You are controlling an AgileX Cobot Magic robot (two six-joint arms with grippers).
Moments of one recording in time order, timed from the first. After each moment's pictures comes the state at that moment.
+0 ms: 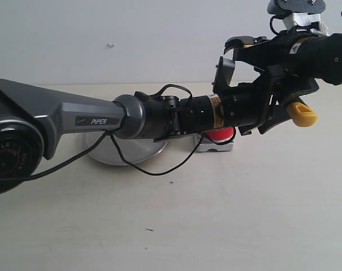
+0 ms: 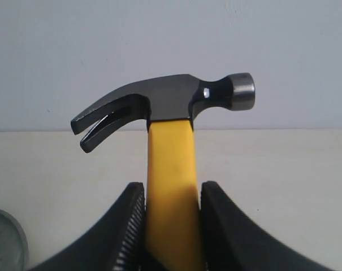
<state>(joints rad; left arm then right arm) -0.77 2.44 -1.75 0.88 -0.88 -1.95 0.07 1.80 -1.10 0.03 -0.17 0.15</state>
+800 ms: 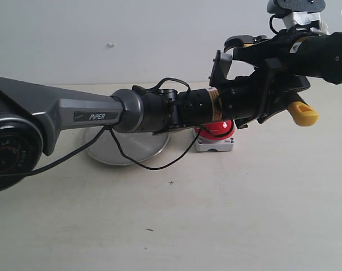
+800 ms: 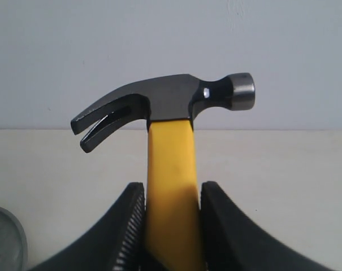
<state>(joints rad) -0.76 2.44 -1.79 0.90 -0.84 -1.98 0.07 1.80 -1.10 0.03 -0.16 0.14</state>
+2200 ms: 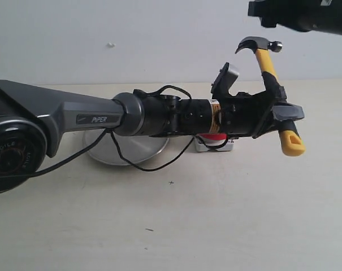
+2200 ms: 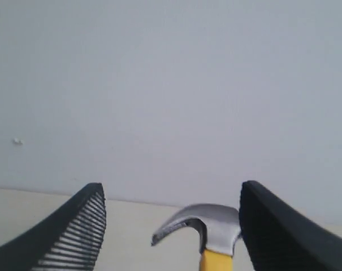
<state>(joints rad) -0.76 2.45 -1.79 1.13 -0.79 -1.96 0.07 1.57 -1.10 0.01 -0.13 0.08</state>
